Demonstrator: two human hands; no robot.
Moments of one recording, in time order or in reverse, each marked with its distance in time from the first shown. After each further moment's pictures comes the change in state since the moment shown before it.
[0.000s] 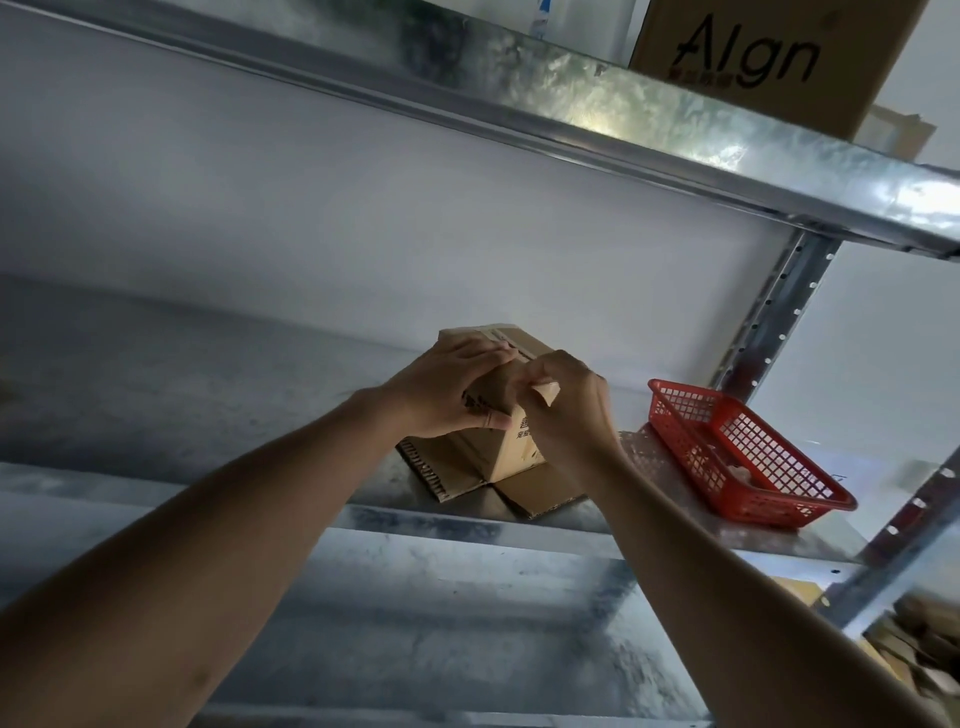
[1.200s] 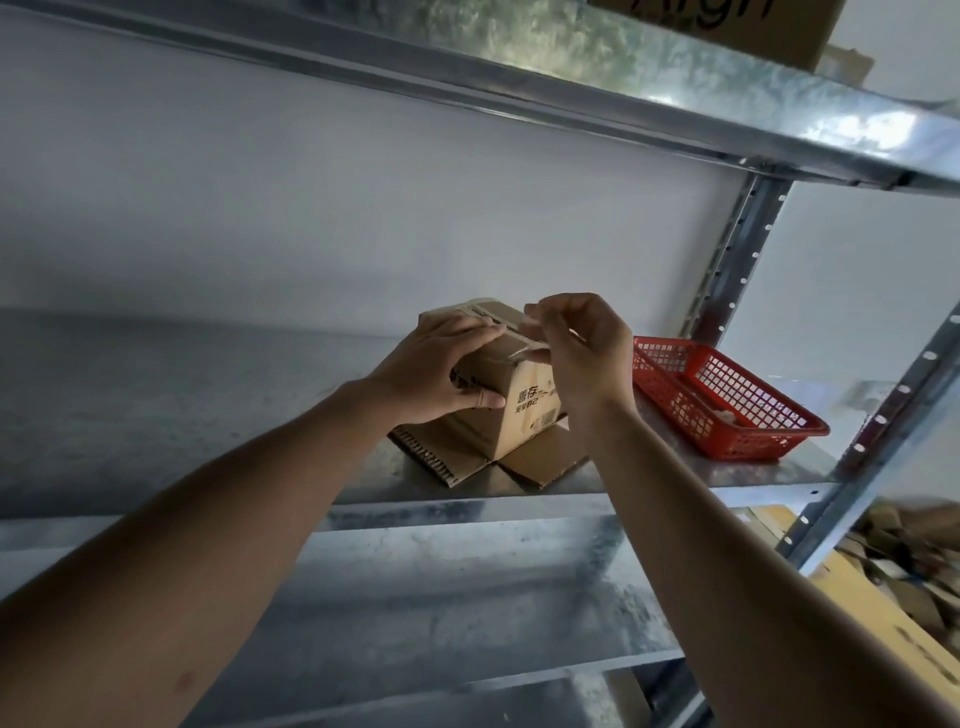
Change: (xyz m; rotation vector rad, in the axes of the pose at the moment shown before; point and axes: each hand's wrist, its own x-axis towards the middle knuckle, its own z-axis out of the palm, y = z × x) left_hand 0.000 -0.013 0.005 -0.083 0.067 0.047; right_hand 0.004 -0.031 -0.004 0.686 0.316 0.365
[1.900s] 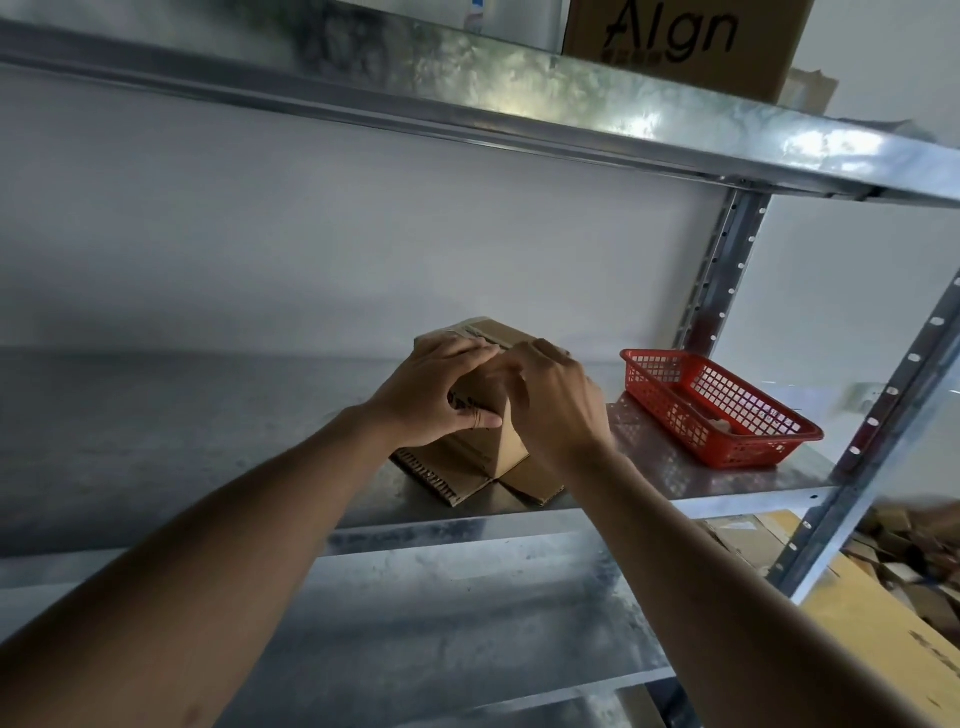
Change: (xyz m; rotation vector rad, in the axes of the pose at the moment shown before) left_hand -0.004 0.007 -0.006 -0.019 -0.006 -0.012; right_hand -0.013 0.013 0.000 -1.033 -0.236 -0.433
